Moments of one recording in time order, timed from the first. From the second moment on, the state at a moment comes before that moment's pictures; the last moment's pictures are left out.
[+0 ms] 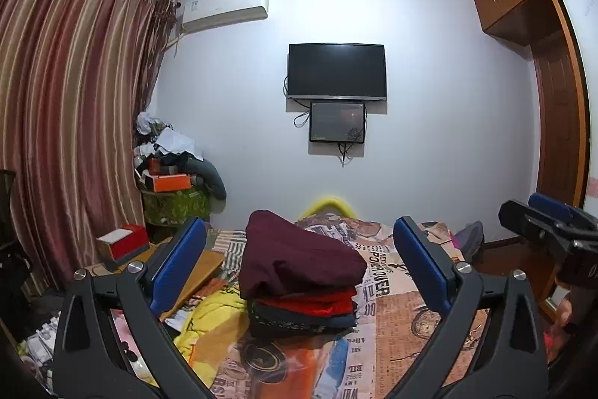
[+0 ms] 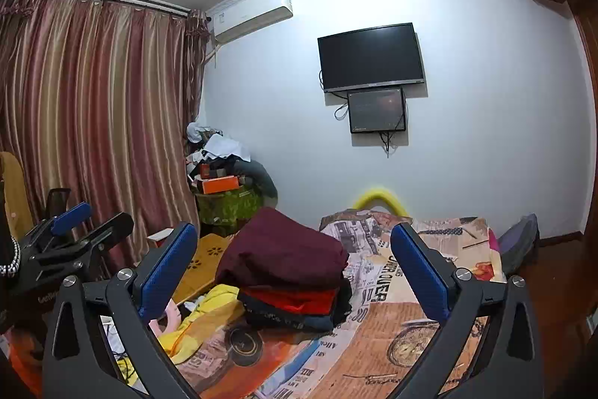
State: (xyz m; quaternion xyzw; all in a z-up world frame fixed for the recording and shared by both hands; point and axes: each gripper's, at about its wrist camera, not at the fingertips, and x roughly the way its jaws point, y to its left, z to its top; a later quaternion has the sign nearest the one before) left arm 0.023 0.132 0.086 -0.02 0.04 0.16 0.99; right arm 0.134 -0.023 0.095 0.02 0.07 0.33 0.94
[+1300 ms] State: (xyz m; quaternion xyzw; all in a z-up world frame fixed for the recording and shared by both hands) left arm 0.036 0.130 0.068 -0.01 0.06 0.16 0.99; right arm 0.132 -0.033 0.089 0.02 0.10 0.32 0.94
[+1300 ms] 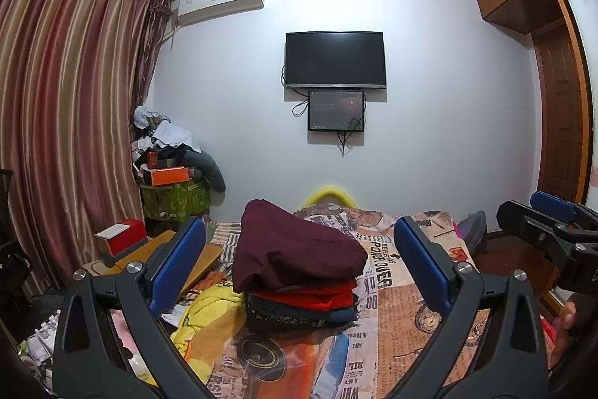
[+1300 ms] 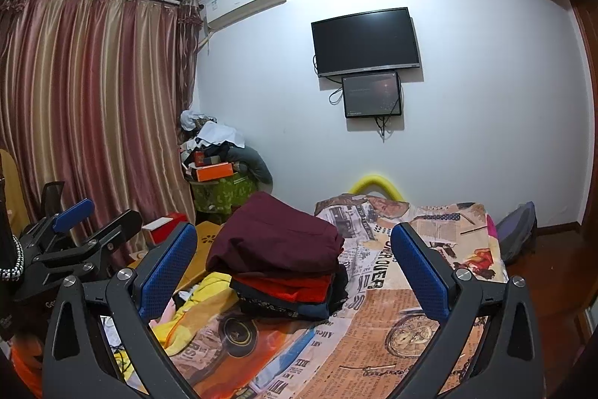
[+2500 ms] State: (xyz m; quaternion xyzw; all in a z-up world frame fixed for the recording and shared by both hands) left arm 0.041 0.132 0.066 -0.04 0.07 0.15 0.99; right arm 0.135 -0.037 0.084 0.02 0.11 0.31 0.94
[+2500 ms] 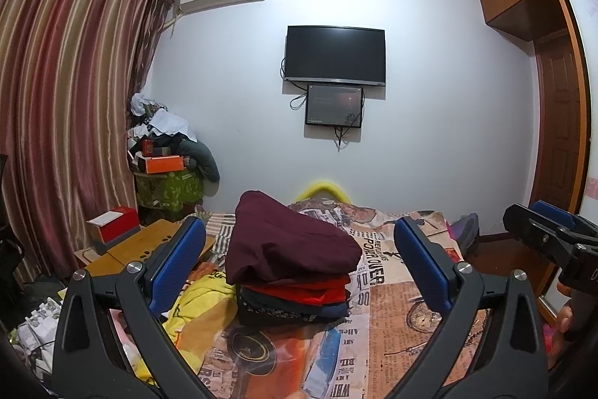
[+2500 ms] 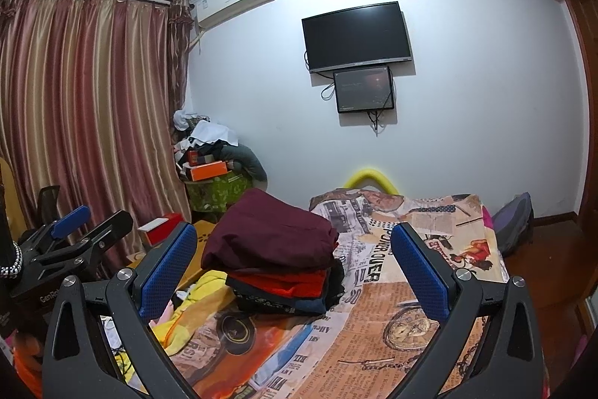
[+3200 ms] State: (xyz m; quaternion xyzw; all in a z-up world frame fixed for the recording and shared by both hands) left arm 0.043 0.132 0.061 -0.04 0.07 0.14 0.99; right arm 0.136 -0.032 0.081 0.02 0.12 0.30 0.95
